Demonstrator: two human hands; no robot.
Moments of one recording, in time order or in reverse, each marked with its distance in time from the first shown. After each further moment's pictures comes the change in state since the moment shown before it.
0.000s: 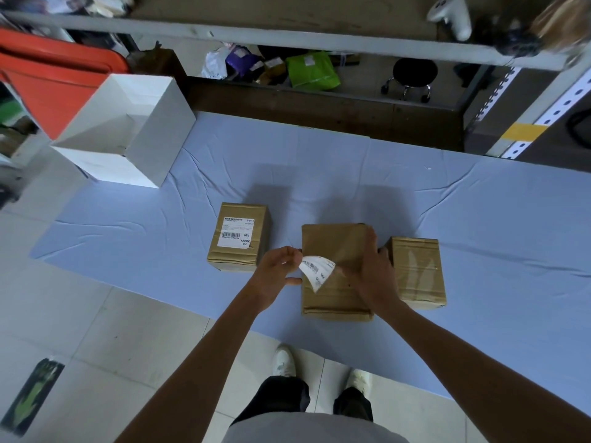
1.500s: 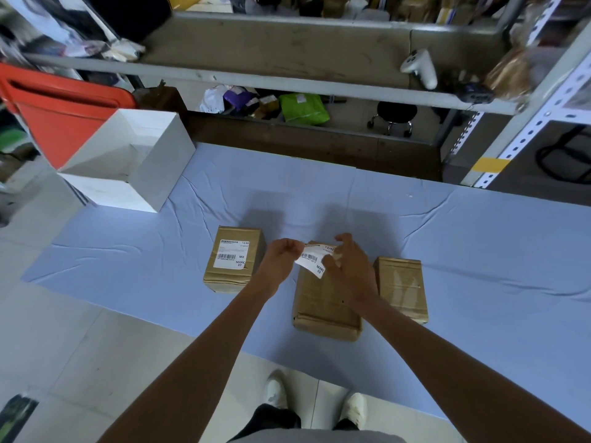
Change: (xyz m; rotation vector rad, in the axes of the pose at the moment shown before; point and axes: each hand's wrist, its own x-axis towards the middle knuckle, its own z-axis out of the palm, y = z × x) left_hand 0.027 0.044 0.022 0.087 0.152 0.142; right_hand -0.001 -0.043 -0.027 0.149 0.137 -0.277
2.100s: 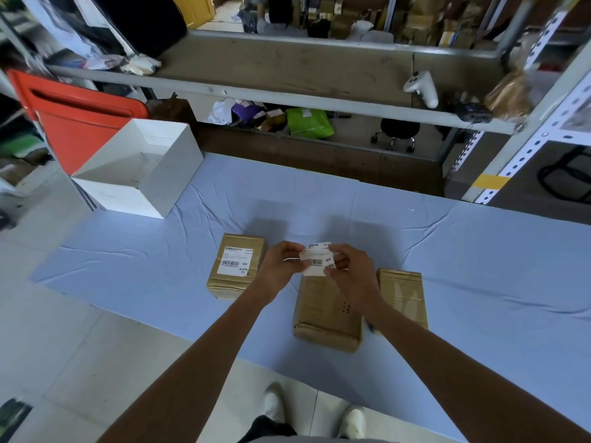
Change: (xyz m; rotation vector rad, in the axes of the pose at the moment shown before) left_hand -0.006 0.002 -0.009 -0.156 -0.047 0.090; right_hand 0.006 -0.007 -0.009 0.175 -0.005 0.021
